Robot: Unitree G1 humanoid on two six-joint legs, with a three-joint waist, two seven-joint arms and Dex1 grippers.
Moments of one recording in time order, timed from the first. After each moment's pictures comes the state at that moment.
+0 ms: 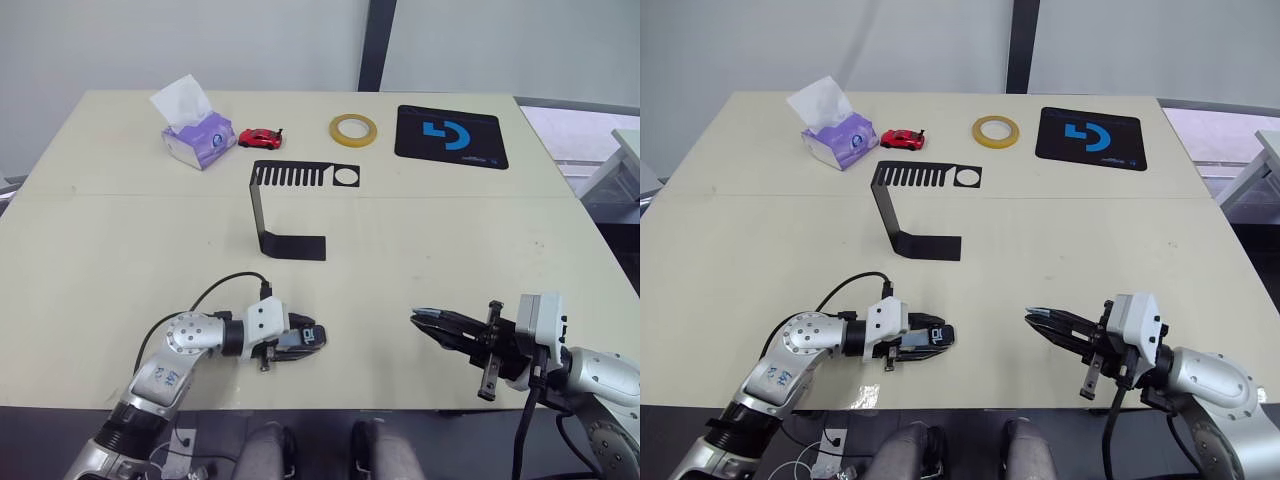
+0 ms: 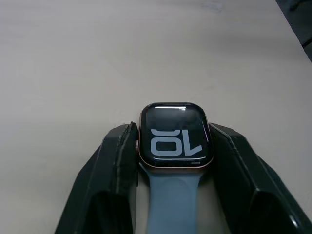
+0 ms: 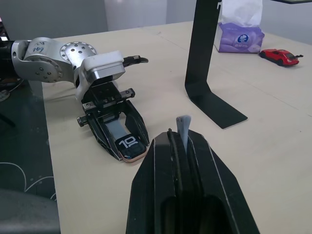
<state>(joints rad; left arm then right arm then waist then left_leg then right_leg) -0.21 0.55 -0.24 -0.10 -0.15 0.13 -0.98 0.21 -0.67 -0.24 -0.63 0.64 0.24 0.94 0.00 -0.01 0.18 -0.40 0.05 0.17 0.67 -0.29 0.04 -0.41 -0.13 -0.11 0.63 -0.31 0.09</state>
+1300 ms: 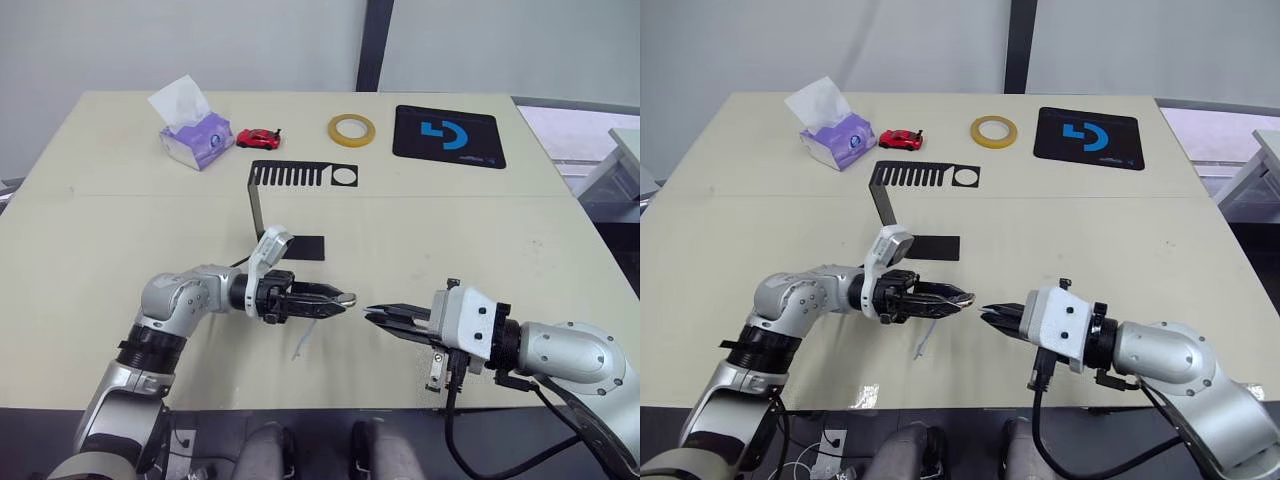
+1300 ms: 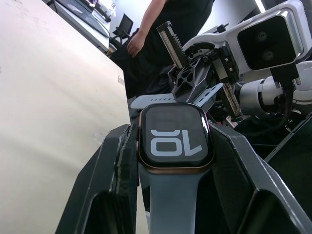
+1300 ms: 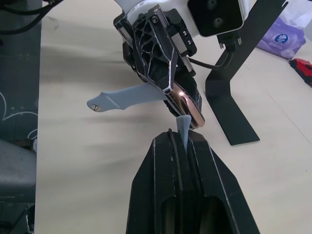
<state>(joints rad) -0.62 0.49 -0.16 0.08 -0.80 0.98 -1.20 -0.07 -0.84 0.03 -0.86 0.42 0.50 0.74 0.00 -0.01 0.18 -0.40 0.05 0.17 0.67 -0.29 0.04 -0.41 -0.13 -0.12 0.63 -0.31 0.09</state>
